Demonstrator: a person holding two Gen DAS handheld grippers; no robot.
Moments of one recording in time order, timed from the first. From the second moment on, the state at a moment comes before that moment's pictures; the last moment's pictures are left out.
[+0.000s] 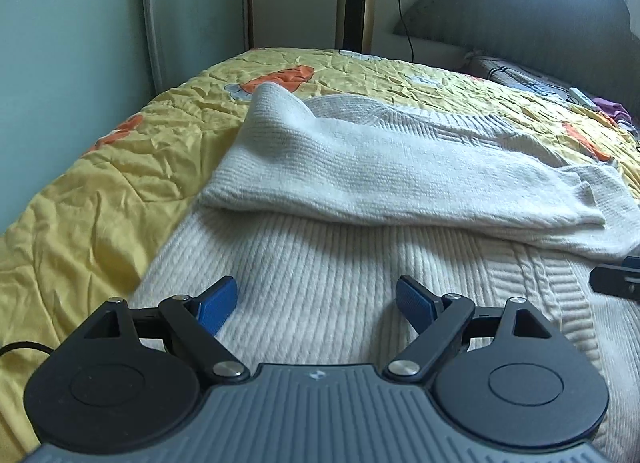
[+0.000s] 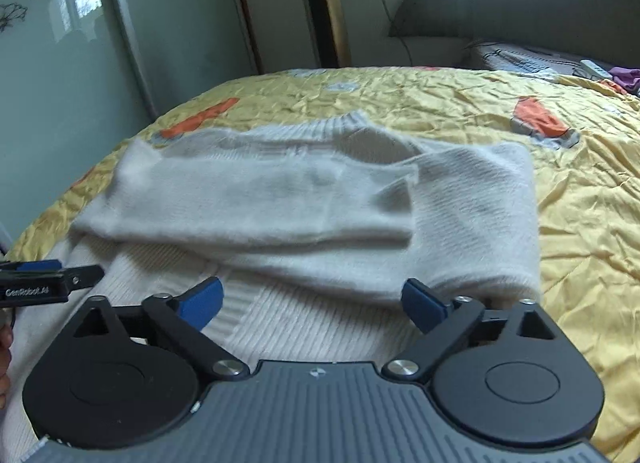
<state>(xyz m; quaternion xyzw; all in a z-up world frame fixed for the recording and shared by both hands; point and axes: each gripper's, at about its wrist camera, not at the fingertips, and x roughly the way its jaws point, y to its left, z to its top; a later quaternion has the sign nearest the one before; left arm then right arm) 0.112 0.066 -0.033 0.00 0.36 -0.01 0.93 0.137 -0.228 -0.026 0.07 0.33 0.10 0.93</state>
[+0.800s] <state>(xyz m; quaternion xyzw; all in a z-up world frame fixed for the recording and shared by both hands) 0.100 0.056 -0.045 0.03 0.33 0.01 0.94 0.095 -0.197 -0.048 -0.02 0.33 0.09 0.94</state>
